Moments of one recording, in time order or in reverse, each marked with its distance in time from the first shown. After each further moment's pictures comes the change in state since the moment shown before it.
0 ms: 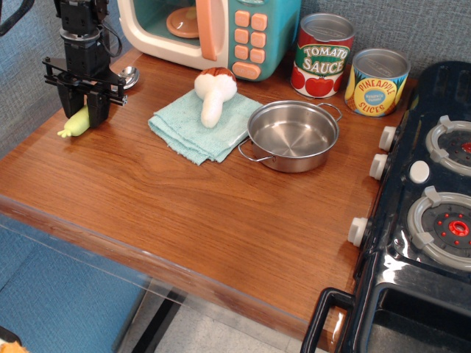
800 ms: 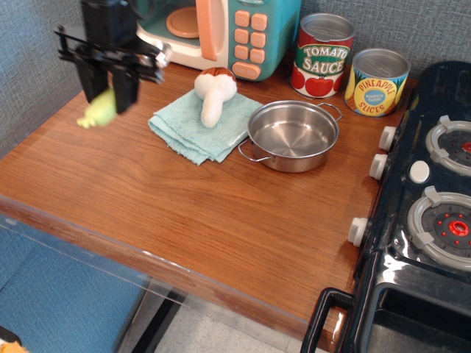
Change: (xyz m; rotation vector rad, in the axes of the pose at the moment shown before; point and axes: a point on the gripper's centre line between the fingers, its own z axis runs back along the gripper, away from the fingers) arm -0.062 -0.089 0.093 -0.087 -0.032 -0.033
